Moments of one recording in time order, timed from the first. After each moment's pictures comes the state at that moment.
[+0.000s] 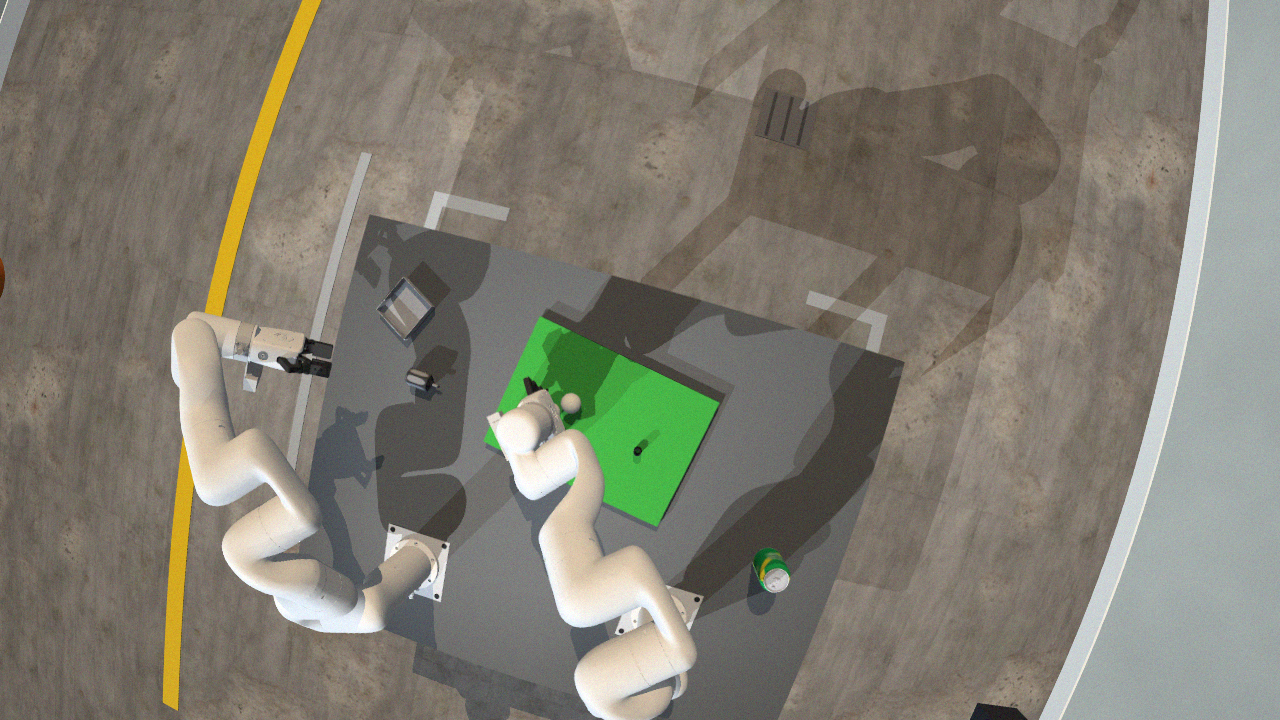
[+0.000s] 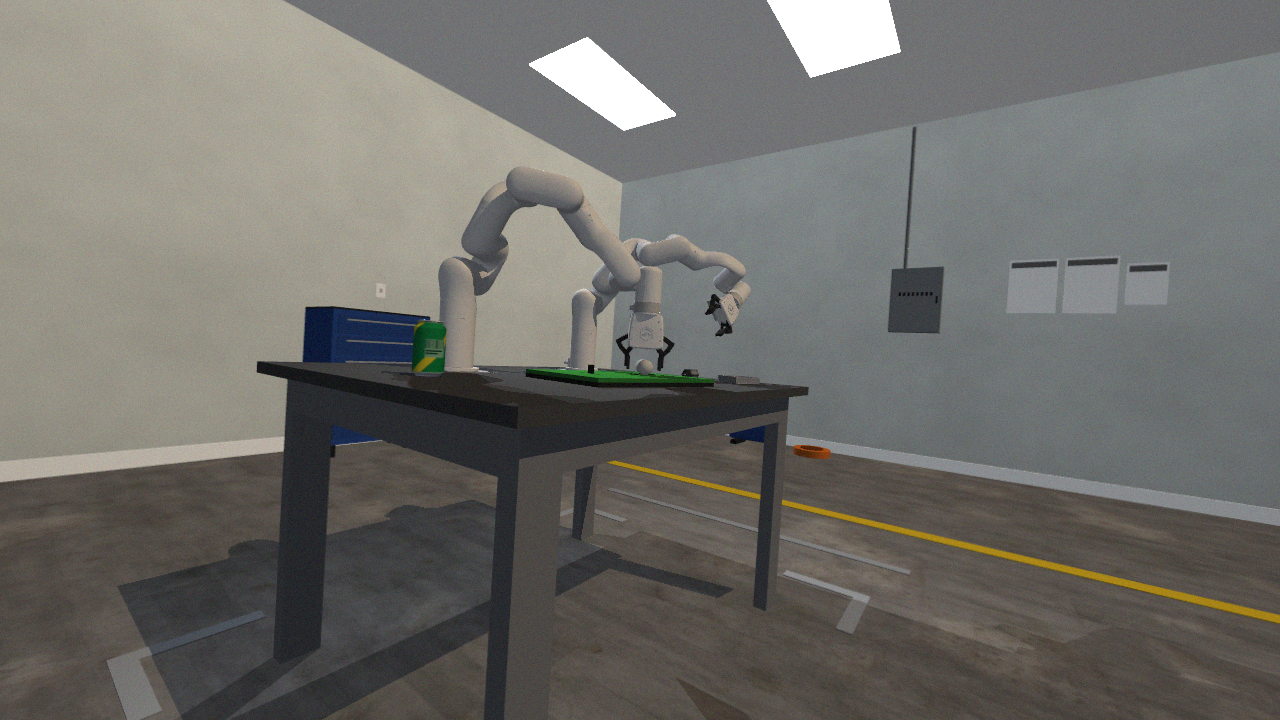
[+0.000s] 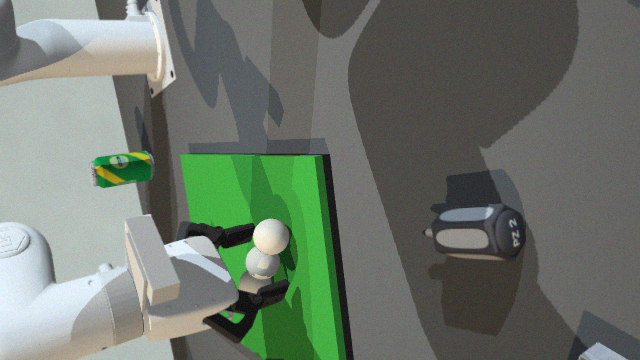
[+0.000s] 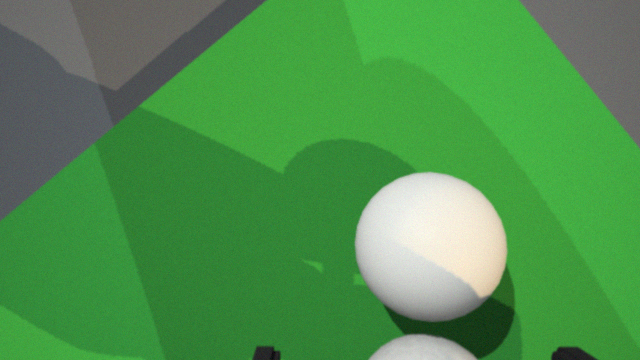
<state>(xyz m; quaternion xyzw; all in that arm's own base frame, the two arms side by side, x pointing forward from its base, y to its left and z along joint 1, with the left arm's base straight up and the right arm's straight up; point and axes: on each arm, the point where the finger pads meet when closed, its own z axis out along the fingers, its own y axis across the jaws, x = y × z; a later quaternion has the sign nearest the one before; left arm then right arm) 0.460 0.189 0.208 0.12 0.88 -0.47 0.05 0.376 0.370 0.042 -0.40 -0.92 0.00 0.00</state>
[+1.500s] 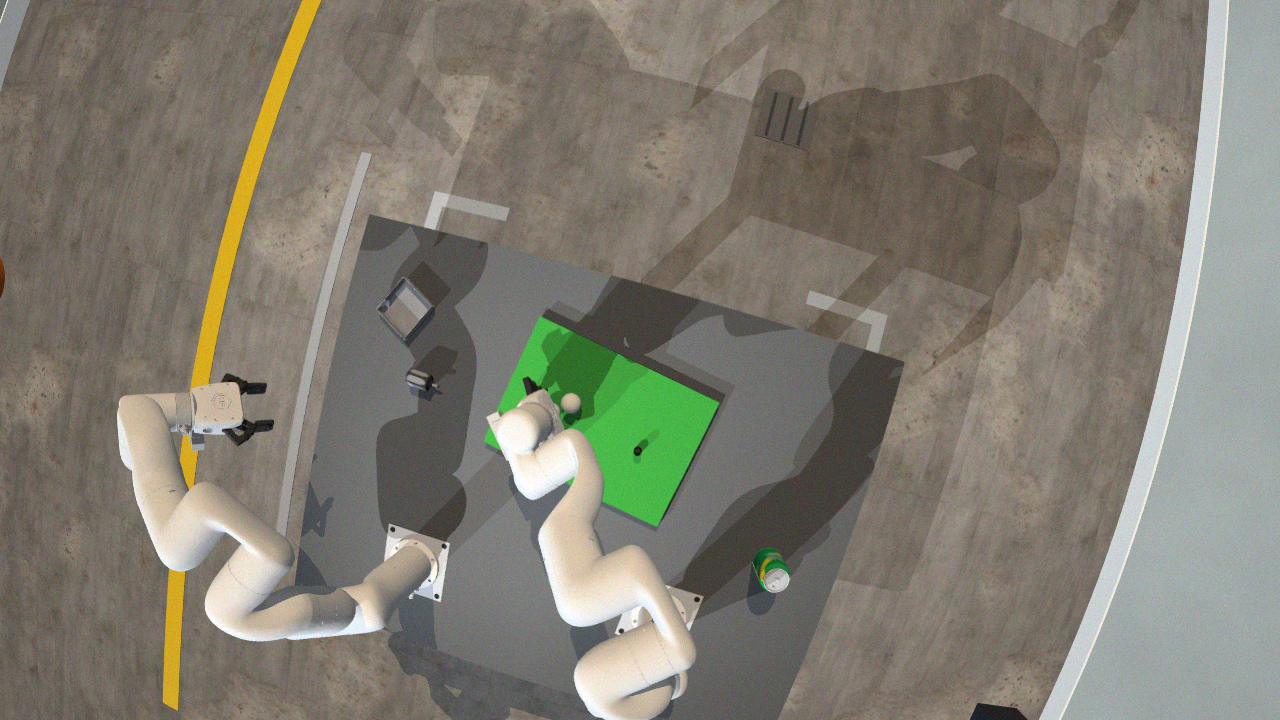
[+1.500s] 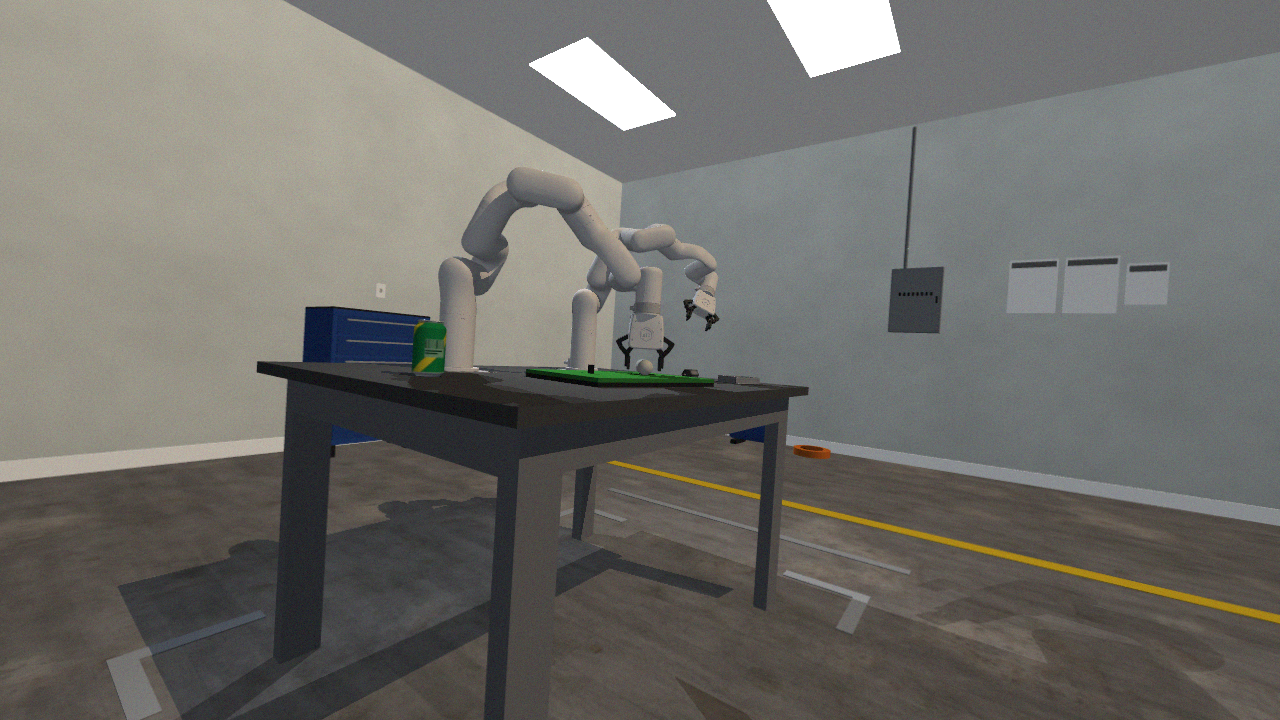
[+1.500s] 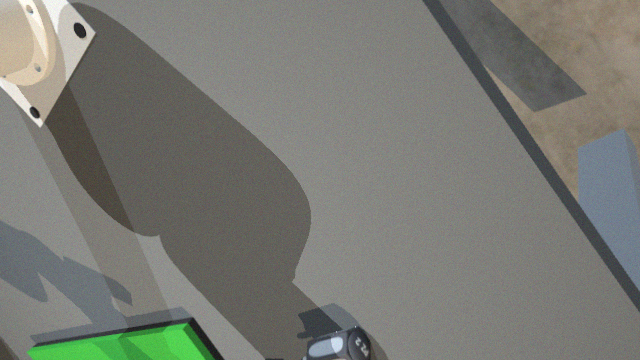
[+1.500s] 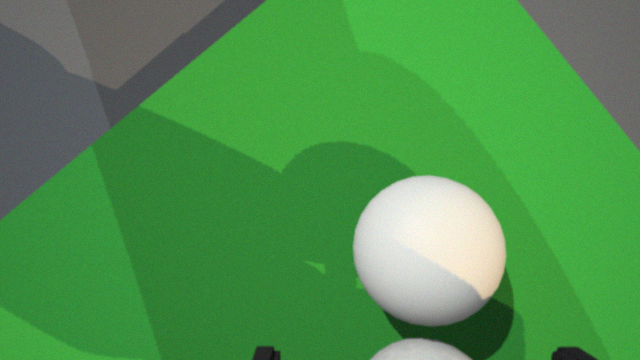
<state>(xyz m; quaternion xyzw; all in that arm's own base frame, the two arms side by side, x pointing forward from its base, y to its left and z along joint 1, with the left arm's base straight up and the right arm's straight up) 0.331 0.316 0.220 0.31 0.89 -0.28 0.18 0.376 0.371 0.041 -0.40 -0.92 0.00 0.00</state>
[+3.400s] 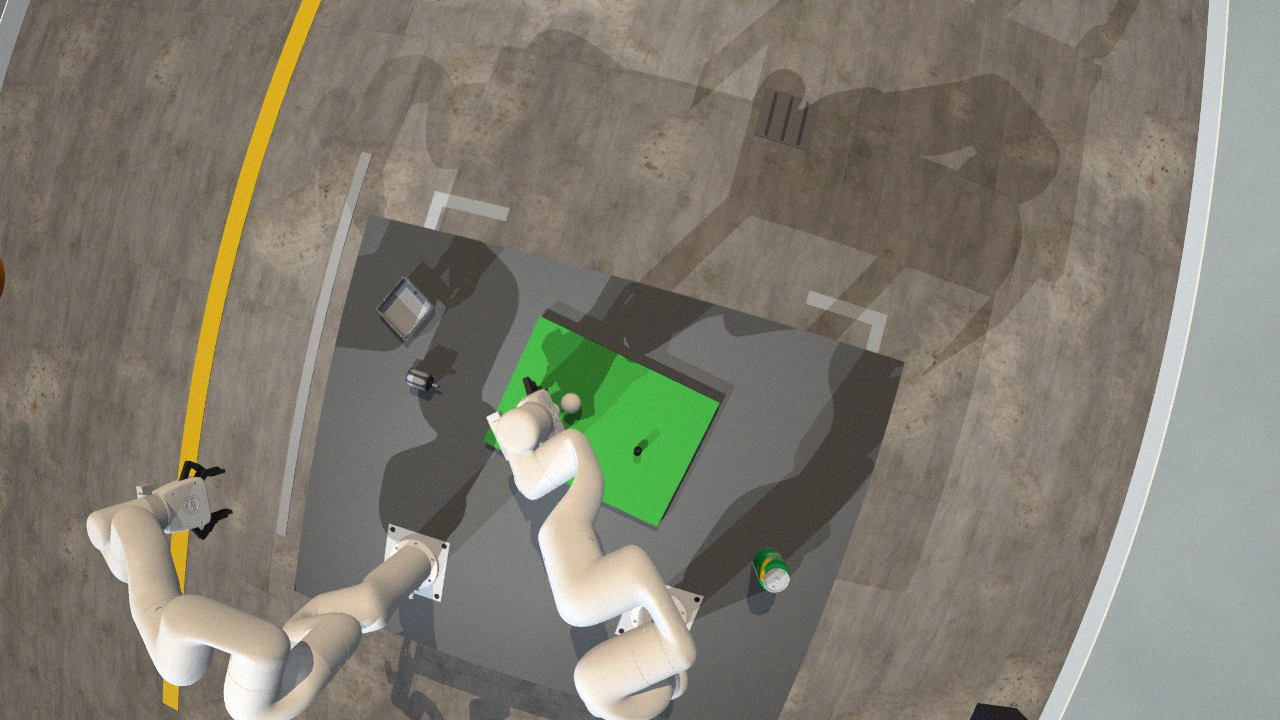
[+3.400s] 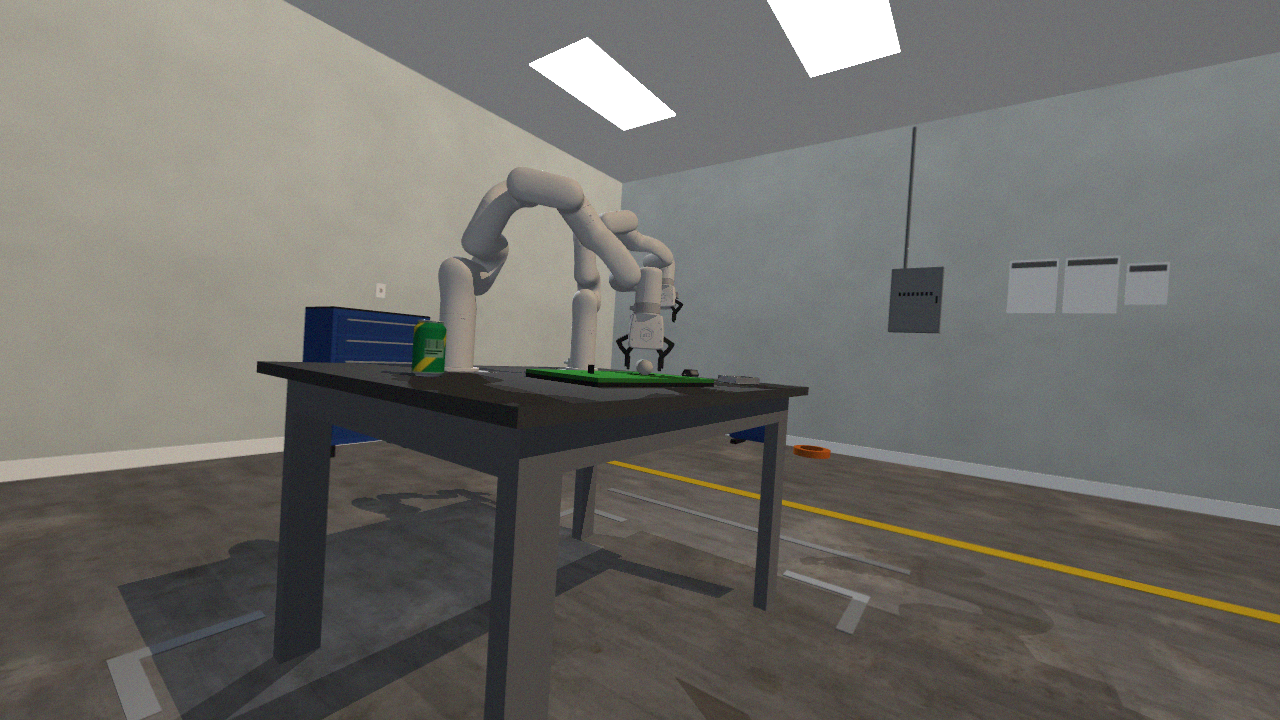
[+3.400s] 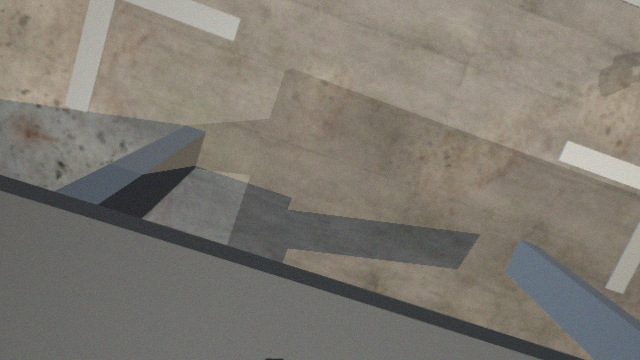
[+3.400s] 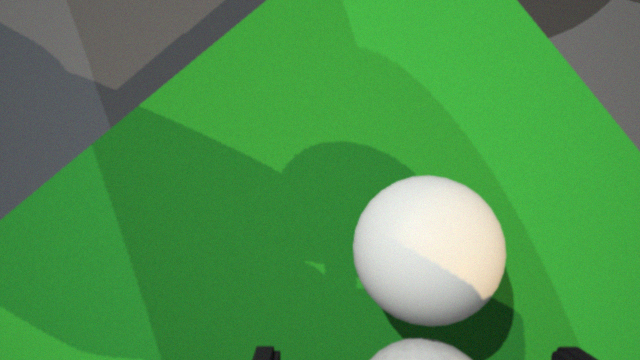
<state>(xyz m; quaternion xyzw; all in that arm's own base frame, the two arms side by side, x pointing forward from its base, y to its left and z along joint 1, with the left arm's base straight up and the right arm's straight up) 0.119 0.394 0.236 0.60 0.79 -0.05 0.11 0.376 0.371 0.041 -0.40 -0.92 0.00 0.00</state>
